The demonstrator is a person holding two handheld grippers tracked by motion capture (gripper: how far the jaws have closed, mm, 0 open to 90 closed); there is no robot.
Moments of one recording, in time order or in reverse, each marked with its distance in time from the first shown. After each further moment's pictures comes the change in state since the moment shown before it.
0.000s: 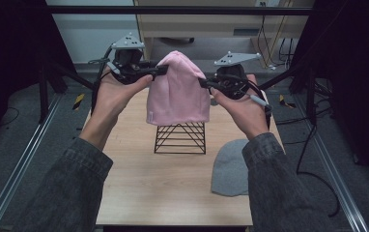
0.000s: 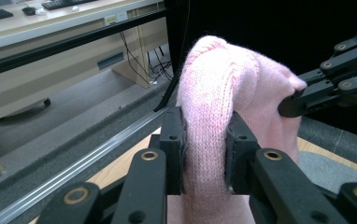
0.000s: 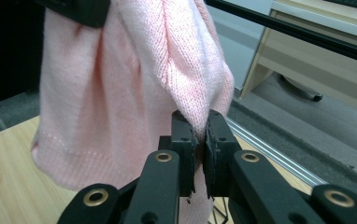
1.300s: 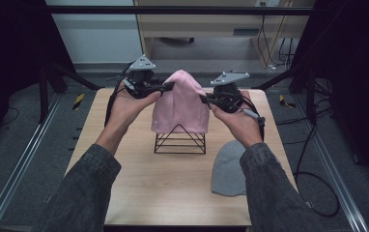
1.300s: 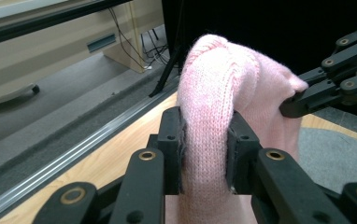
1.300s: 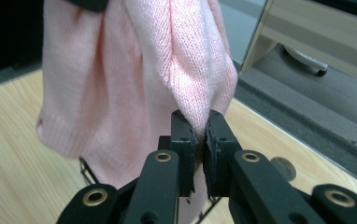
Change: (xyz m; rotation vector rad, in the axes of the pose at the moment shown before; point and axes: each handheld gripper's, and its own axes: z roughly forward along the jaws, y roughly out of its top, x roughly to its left) left arm 0.007 -0.056 0.049 0.051 -0.033 0.011; right arm -0.009 -0.056 0.038 0.096 -0.004 -0.006
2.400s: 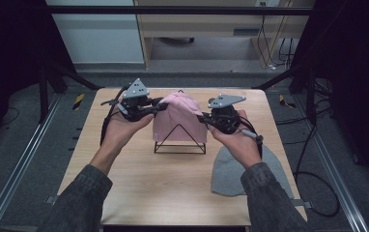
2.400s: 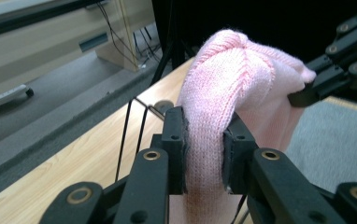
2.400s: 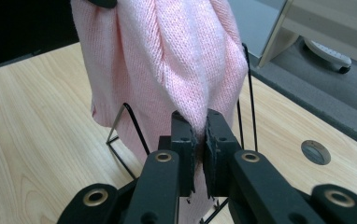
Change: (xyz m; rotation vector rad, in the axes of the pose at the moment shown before) left arm -0.015 -0.053 -0.013 -0.006 -0.015 0.048; right arm 0.029 -0.042 -0.001 0.016 0.056 -0.024
